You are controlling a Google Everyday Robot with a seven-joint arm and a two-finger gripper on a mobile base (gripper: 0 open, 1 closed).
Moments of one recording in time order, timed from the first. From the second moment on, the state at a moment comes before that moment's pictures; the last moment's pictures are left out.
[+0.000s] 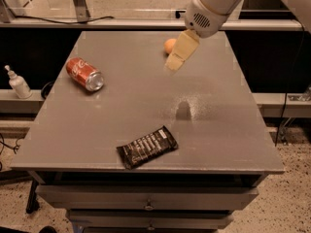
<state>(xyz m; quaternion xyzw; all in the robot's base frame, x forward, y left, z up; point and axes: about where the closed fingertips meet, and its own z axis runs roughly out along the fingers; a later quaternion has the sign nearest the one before) 0.608 -0.077 0.944 -0.51 0.83 0.05 0.22</state>
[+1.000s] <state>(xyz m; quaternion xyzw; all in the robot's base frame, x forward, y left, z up) 0.620 0.083 1.025 -0.51 0.79 0.20 0.28</state>
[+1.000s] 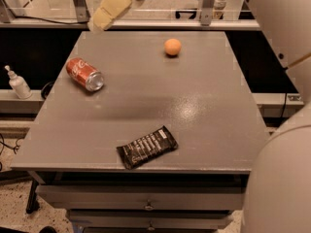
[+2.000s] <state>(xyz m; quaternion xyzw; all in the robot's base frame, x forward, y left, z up) 0.672 0.176 0.963 -0.49 0.80 0.21 0.27</state>
